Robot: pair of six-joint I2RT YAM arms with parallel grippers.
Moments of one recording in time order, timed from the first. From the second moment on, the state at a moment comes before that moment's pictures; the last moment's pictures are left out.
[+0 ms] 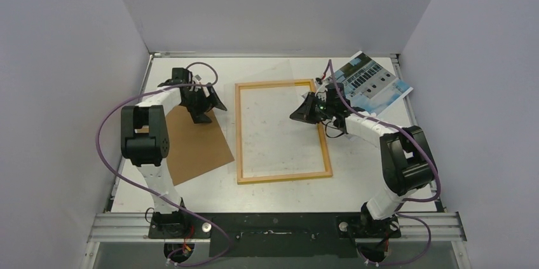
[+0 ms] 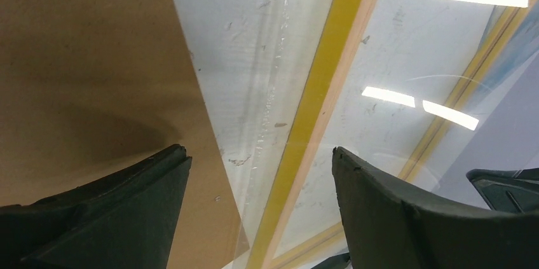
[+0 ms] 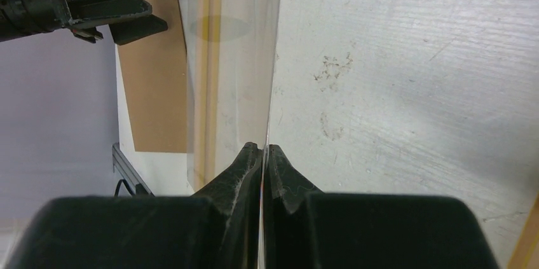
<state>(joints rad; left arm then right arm) 0.01 1.95 1.34 -0.55 0.47 -0.52 0.34 1.65 0.95 0.05 -0.51 0.67</state>
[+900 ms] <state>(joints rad) -0.06 2.00 1.38 -0.56 0.47 -0.49 0.23 1.55 0.80 0.03 -0.58 0.59</state>
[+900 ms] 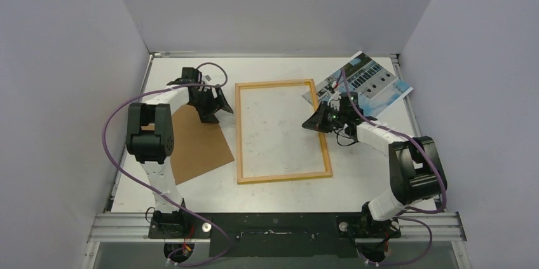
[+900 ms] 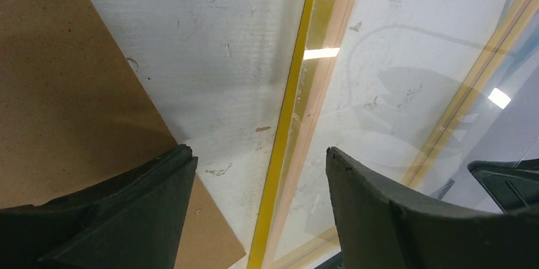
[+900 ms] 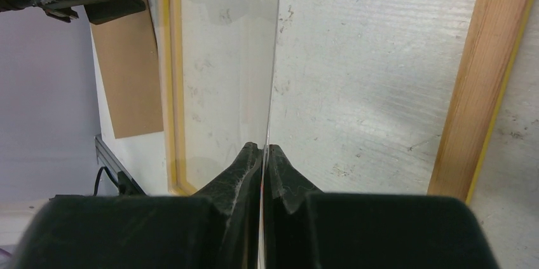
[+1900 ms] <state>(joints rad) -0.11 2.03 1.38 -0.51 0.48 -0.55 0.19 1.52 0.69 0.10 -0.55 0.61</state>
